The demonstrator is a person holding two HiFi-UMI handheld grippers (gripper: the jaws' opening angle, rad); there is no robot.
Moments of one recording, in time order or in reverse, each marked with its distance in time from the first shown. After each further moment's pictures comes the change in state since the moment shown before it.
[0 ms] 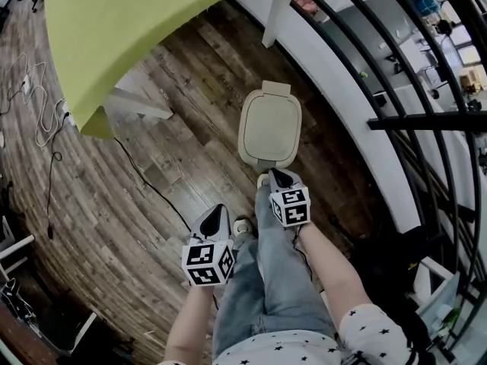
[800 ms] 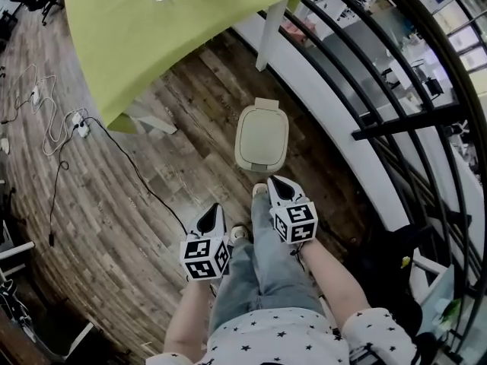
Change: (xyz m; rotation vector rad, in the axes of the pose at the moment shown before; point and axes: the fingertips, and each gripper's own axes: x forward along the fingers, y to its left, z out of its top) left arm -0.081 -0.030 0.036 0.037 -0.089 -0.012; right arm -0.152 0.052 0.089 0.016 -0.238 0.021
